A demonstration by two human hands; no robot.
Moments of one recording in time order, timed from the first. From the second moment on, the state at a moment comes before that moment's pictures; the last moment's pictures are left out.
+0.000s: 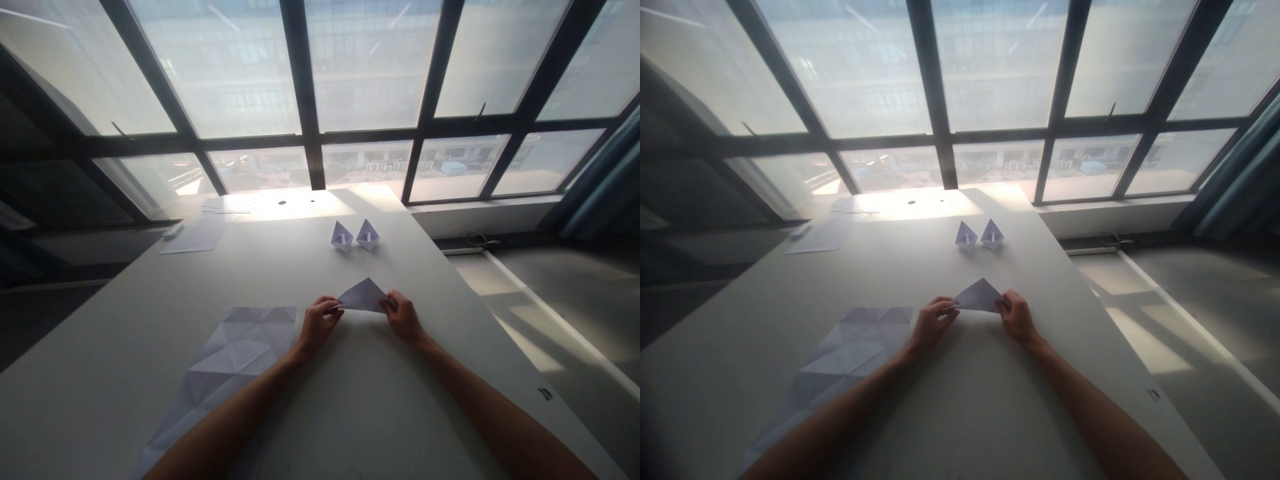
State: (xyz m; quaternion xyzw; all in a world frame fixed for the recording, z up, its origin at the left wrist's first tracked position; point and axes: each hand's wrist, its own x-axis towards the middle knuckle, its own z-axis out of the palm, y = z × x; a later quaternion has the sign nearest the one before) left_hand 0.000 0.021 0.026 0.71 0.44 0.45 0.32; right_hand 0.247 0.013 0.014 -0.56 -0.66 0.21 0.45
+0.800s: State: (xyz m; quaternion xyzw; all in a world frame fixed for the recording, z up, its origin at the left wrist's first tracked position) left_hand -0.003 0.025 0.022 0.60 0.48 0.51 0.39; right_hand 0.247 0.012 0.012 -0.52 -0.69 0.23 0.45
